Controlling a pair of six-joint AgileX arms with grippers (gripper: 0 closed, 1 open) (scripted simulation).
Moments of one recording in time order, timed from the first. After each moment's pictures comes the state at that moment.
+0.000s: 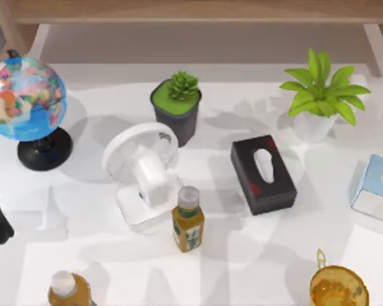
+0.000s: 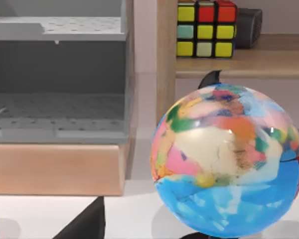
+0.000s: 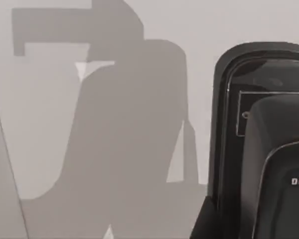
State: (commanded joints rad) left arm 0.00 0.00 0.00 0.00 0.00 0.00; right arm -0.40 2.40 2.18 -1.17 -0.08 -0.20
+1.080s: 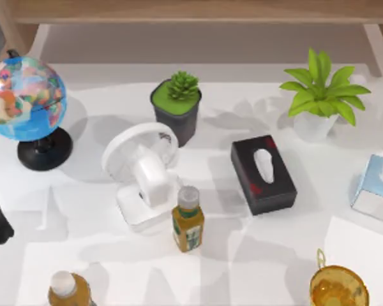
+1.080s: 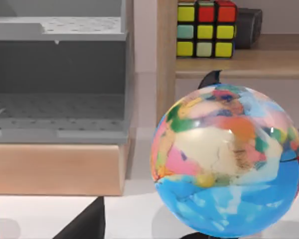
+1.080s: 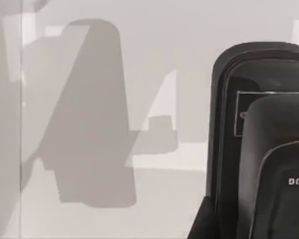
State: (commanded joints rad) left arm 0.00 0.00 0.00 0.00 0.00 0.00; right arm -0.37 2.36 2.28 -1.24 -0.04 -0.41
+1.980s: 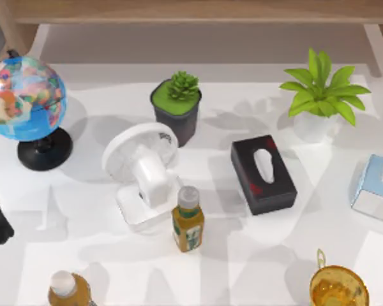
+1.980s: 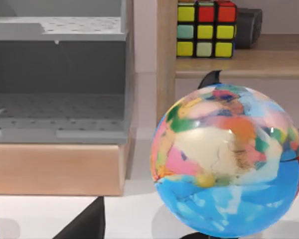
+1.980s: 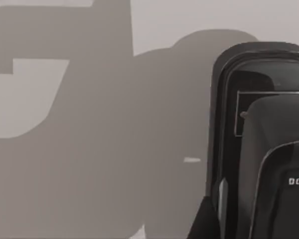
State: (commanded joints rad) left arm 0.00 0.00 0.00 0.00 0.00 0.00; right arm -0.41 2.48 2.21 -1.23 -0.07 -0.38
